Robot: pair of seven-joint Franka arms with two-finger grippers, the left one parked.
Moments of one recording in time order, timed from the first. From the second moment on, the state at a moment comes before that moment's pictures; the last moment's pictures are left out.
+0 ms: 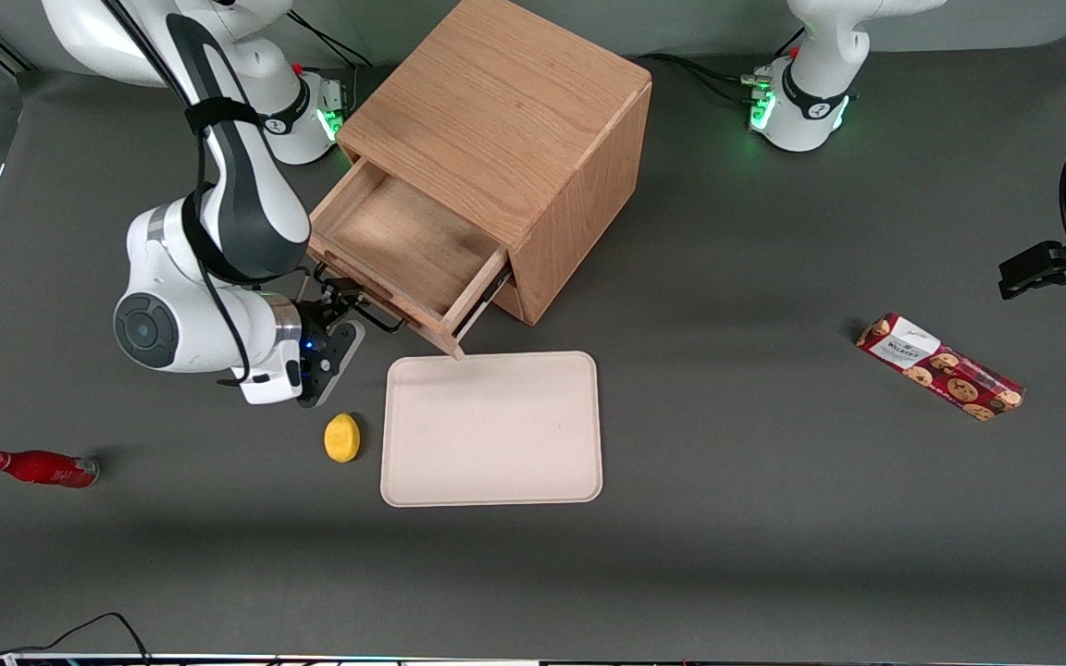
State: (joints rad) arm 0.47 0.38 -0.22 -1.67 0.35 1.73 -0.77
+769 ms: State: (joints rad) arm 0.39 0.40 -0.22 -1.62 0.35 1.71 -0.89
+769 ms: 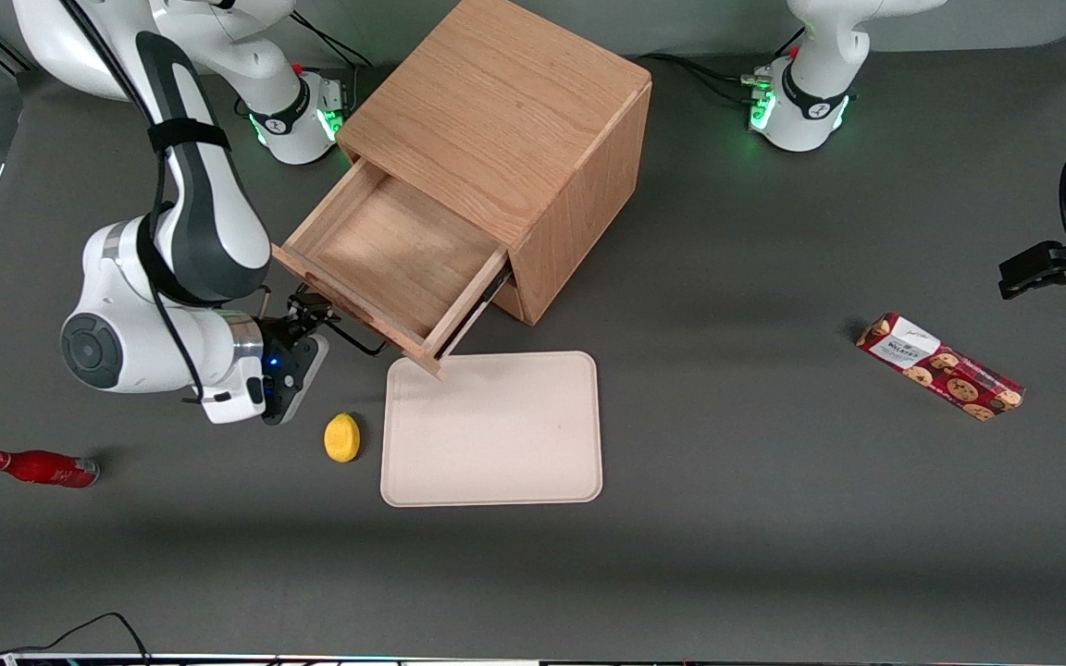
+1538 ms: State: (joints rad) arm 0.34 0.45 -0.22 -1.55 0.35 1.69 -0.96
